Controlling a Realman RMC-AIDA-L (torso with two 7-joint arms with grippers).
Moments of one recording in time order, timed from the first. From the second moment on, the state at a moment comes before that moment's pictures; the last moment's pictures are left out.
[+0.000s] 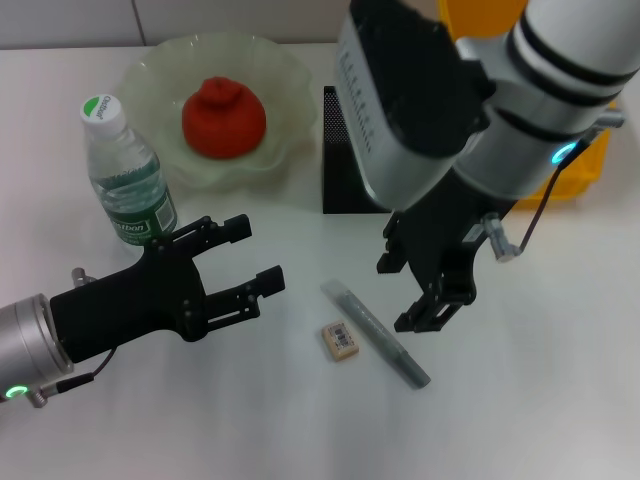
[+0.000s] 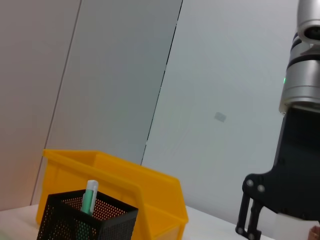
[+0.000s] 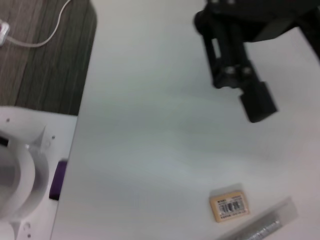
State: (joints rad) left arm -0.35 -2.07 0.91 0.35 1.56 1.62 -0.98; right arm 0.93 2.09 -1.60 -1.35 -2.42 -1.84 2.14
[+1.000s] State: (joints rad) left arm -0.32 -2.07 0.91 0.35 1.56 1.62 -0.93; right arm 0.87 2.09 -1.82 -1.30 -2.37 -1.61 2.11
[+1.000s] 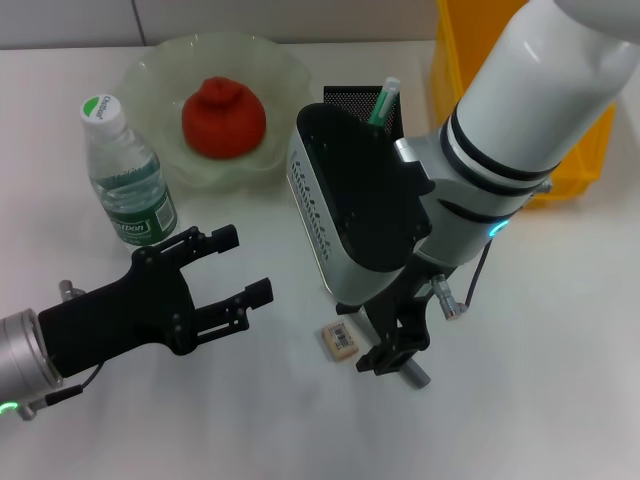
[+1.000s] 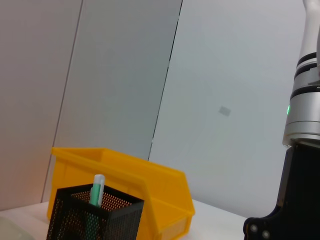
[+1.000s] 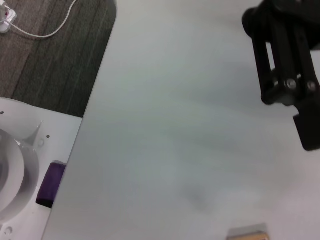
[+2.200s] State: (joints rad) left arm -0.31 -2.07 0.91 0.35 1.56 1.62 -0.93; right arm 0.87 2.09 -1.94 -1.15 -2.35 -1.40 2.10
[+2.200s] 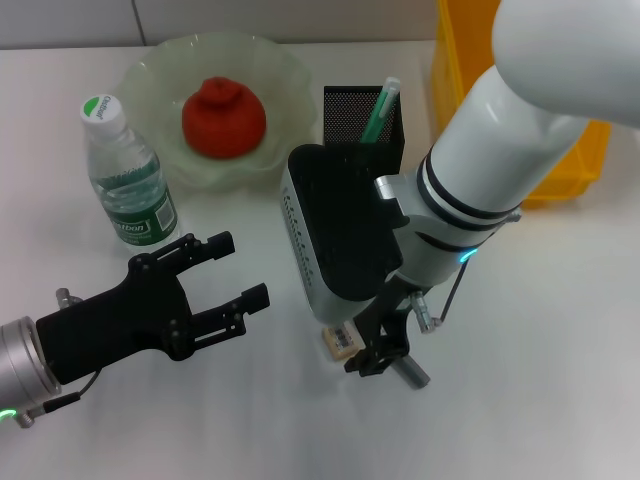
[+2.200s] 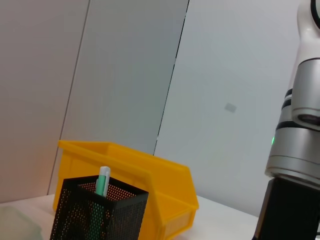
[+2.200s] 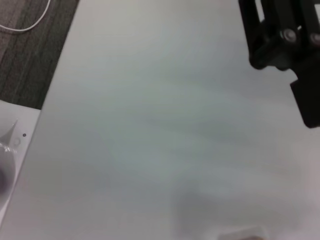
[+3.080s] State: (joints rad) left arm -0.31 -2.07 0.91 0.34 1.56 1.62 -0.93; right arm 0.87 2.09 -1.98 -1.08 -2.32 -1.29 2.09
